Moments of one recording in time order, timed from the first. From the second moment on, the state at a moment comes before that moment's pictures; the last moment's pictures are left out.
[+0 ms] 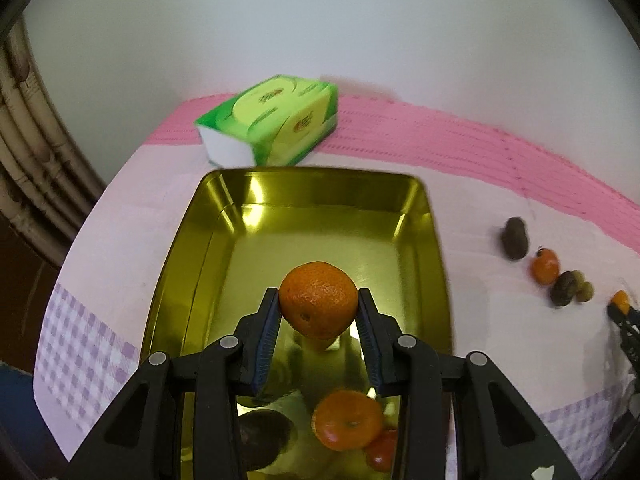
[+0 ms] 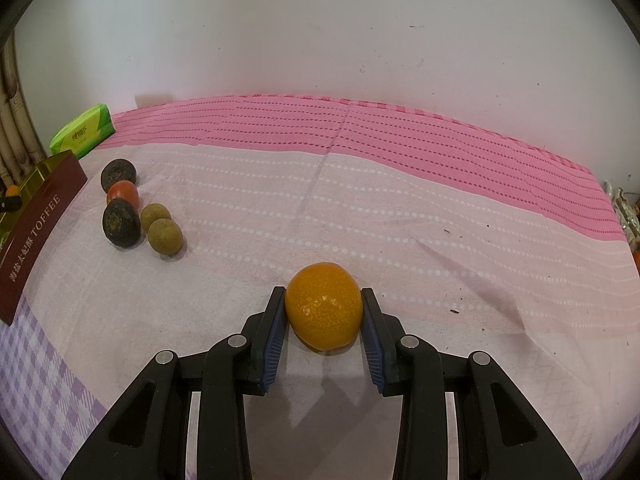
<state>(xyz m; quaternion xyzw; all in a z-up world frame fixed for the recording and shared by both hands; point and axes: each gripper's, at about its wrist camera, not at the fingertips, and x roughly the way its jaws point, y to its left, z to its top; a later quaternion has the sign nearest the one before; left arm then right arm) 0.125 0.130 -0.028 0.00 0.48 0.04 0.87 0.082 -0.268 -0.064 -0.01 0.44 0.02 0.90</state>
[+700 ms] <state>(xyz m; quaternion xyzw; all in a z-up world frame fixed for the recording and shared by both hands) 0.123 0.131 -0.054 0.01 0.51 0.07 0.86 0.082 -0.268 -0.064 -0.01 0.44 0.02 0.90</state>
